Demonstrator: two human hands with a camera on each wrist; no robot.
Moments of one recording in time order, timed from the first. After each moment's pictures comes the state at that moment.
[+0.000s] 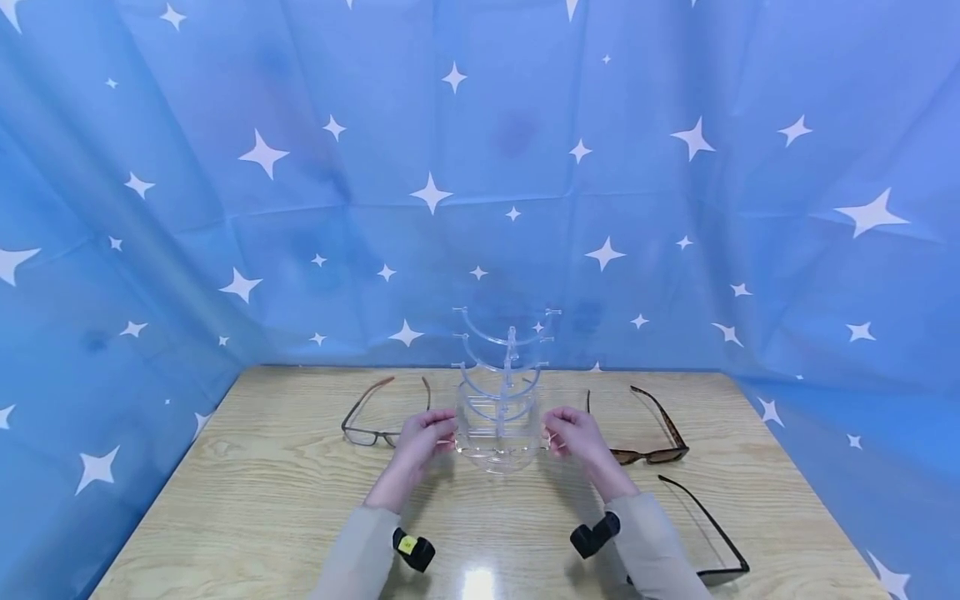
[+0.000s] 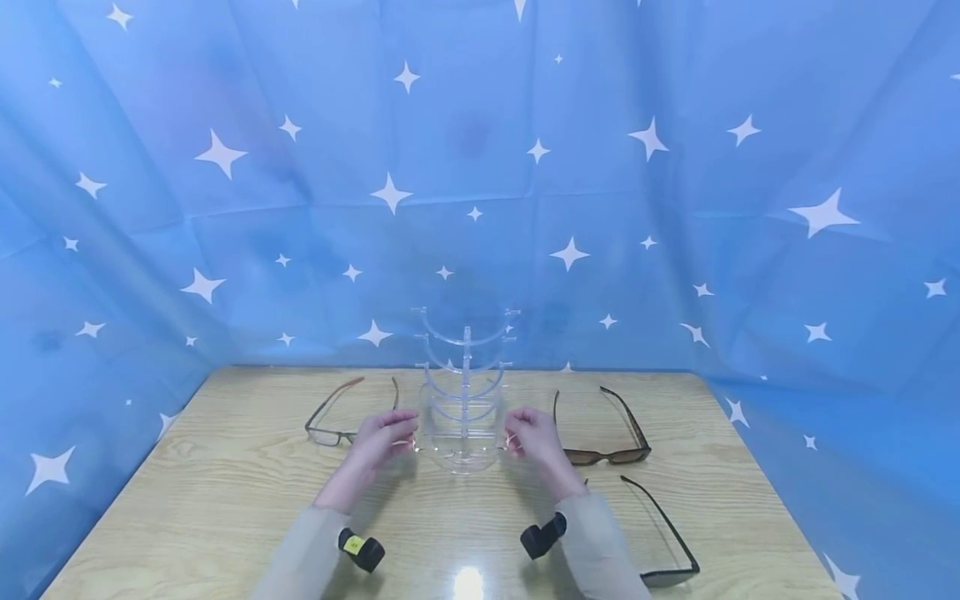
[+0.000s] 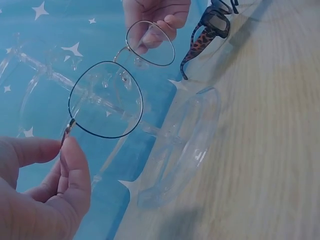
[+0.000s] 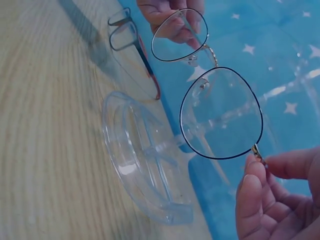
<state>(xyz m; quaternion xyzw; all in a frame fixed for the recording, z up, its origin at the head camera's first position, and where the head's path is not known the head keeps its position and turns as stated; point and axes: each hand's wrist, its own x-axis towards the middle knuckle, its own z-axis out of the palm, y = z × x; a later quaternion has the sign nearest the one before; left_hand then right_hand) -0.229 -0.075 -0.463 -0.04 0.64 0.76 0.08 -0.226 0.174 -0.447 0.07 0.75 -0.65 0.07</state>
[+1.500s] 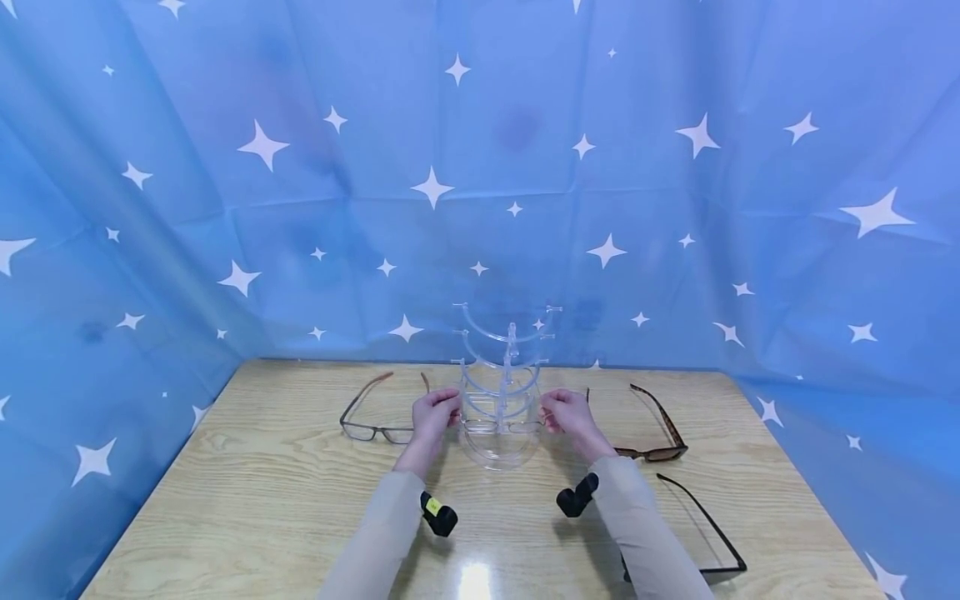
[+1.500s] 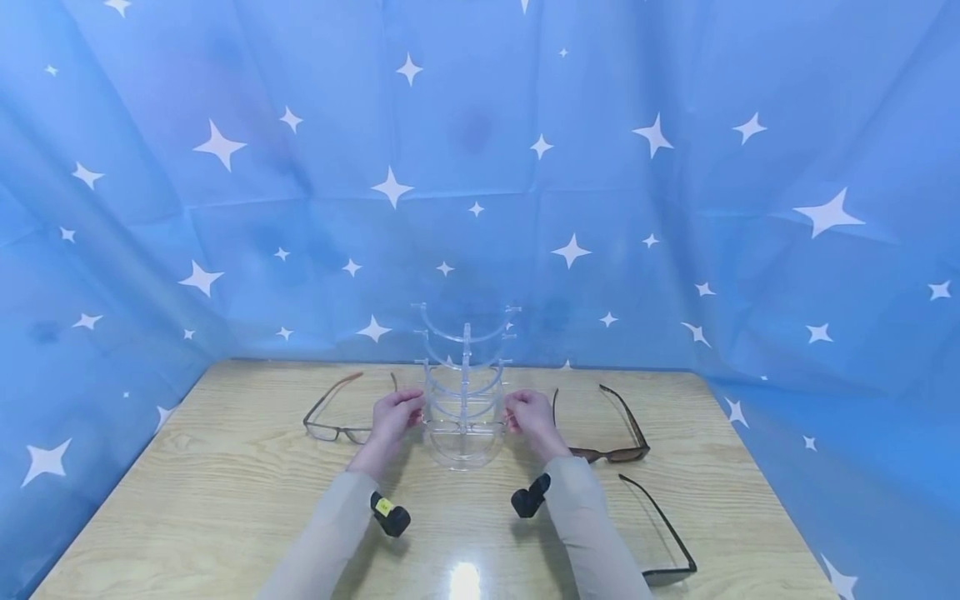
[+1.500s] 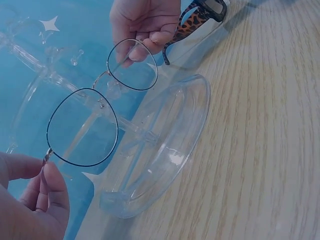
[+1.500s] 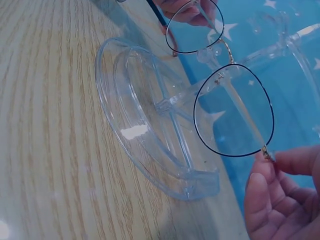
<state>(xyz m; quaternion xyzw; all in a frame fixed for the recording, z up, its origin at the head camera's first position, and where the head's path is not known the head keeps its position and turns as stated) -0.276 -0.049 -0.483 -0.13 0.62 0.78 0.00 -0.275 0.176 -0.475 0.10 0.77 -0.62 0.06</state>
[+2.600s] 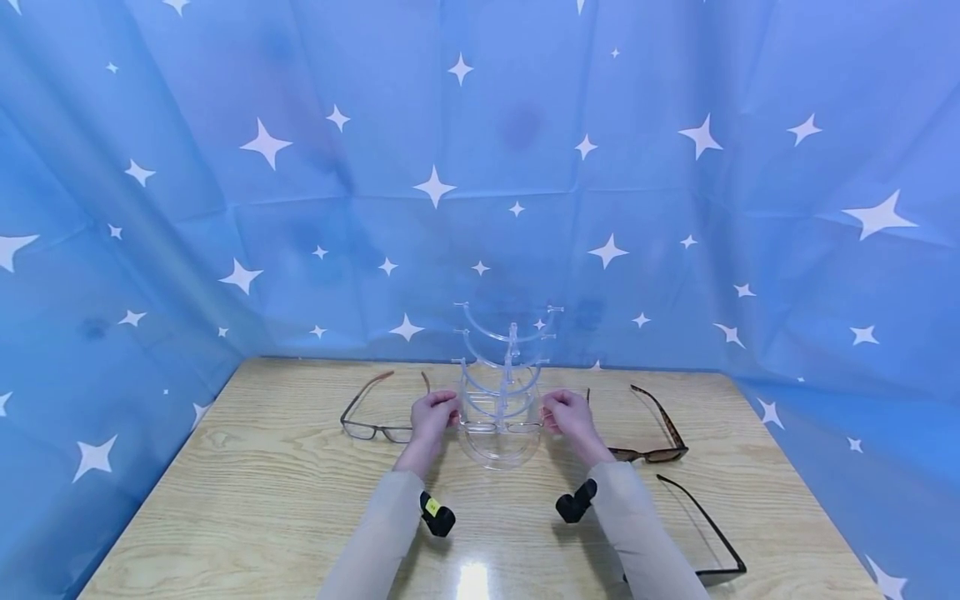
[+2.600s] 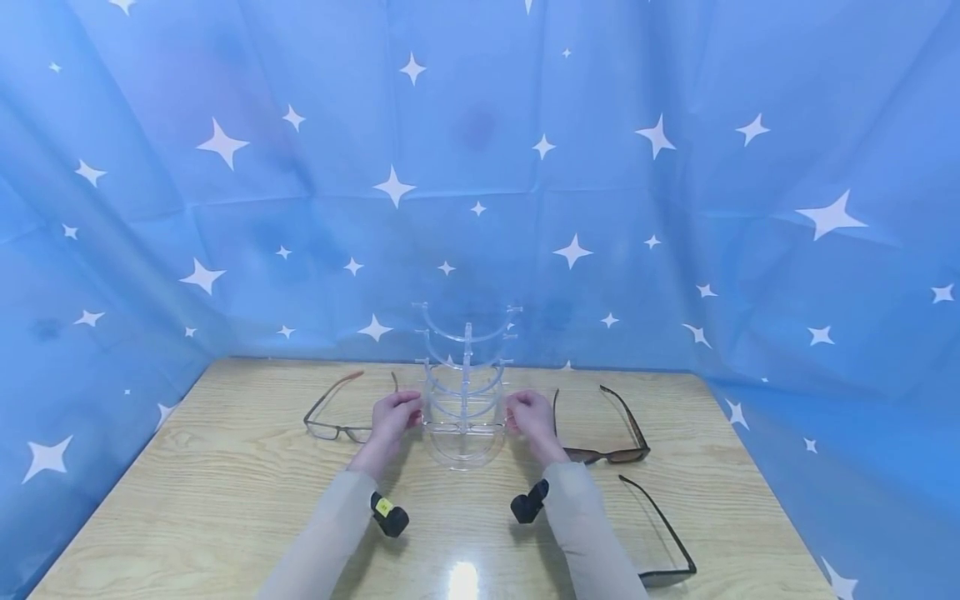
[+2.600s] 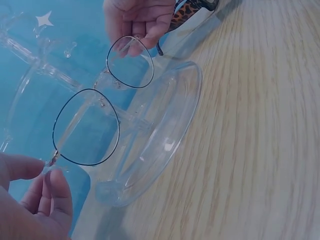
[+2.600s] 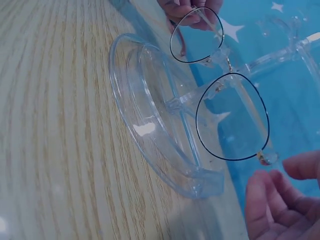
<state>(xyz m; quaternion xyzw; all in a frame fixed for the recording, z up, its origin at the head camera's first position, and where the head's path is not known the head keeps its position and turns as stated) -0.276 -0.049 -0.488 -0.14 0.62 0.77 -0.02 -0.274 0.173 -0.480 0.11 0.77 -0.62 0.01</state>
